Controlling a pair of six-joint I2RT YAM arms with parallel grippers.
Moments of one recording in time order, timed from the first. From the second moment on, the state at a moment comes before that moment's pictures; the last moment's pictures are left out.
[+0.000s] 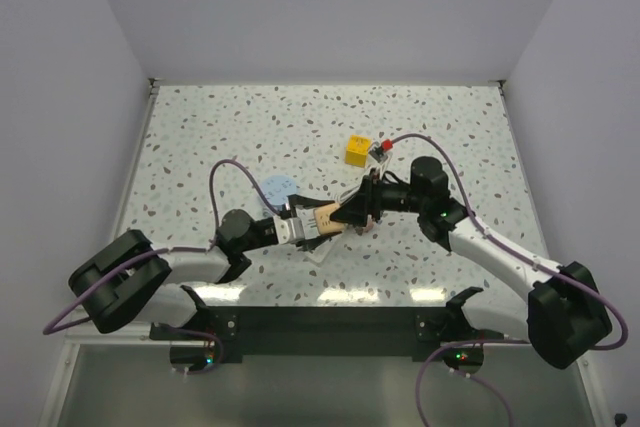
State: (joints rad) left arm -0.80 1.35 0.29 1.27 0.56 0.23; right arm 0.53 1.16 0.63 0.27 -0.83 0.63
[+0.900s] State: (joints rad) left arm -0.81 1.31 0.28 1.26 0.49 0.22; right arm 0.54 1.21 0.62 0.40 -0.84 0.67
